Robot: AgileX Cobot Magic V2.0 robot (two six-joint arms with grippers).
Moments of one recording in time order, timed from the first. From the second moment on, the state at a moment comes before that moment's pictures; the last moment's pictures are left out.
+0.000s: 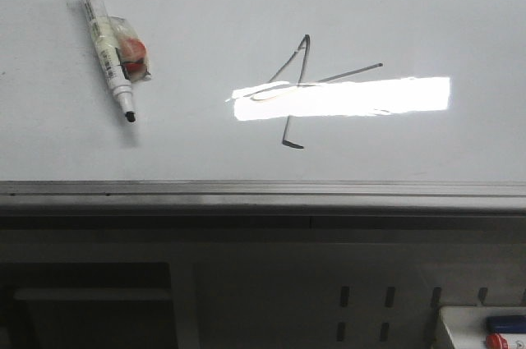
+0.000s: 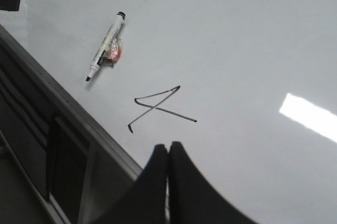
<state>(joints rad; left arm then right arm) -0.90 0.43 -0.21 -1.24 -0.27 0.93 0.80 0.09 -0.42 -0.22 0.51 -0.09</state>
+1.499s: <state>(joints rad) -0.21 -0.01 0.00 -0.08 0.33 0.12 0.80 0.09 -0.42 -0.22 0.51 -0.09</state>
